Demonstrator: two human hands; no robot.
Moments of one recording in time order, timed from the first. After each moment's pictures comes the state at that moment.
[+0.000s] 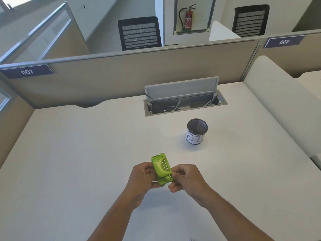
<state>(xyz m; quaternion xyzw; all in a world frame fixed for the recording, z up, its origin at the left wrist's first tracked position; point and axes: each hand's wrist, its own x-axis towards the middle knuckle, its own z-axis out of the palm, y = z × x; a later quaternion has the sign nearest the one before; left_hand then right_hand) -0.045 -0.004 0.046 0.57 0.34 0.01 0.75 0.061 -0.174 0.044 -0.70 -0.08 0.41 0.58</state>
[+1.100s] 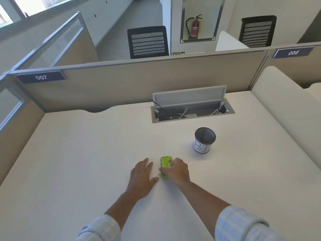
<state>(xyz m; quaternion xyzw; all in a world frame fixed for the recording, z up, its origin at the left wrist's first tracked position) -0.028 0.063 -0.040 0.94 0.25 -0.09 0.21 0.089 -0.072 0.006 -0.89 -0.05 0.29 0.35</state>
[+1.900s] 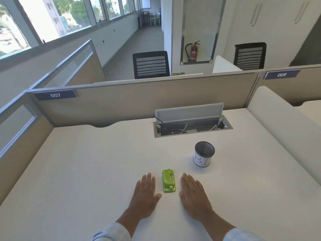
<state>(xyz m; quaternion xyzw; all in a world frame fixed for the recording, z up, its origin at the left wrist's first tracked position) -0.041 0.049 -0.044 0.97 0.19 -0.11 0.12 0.083 -0.160 -0.038 -0.91 -0.39 0.09 0.06</state>
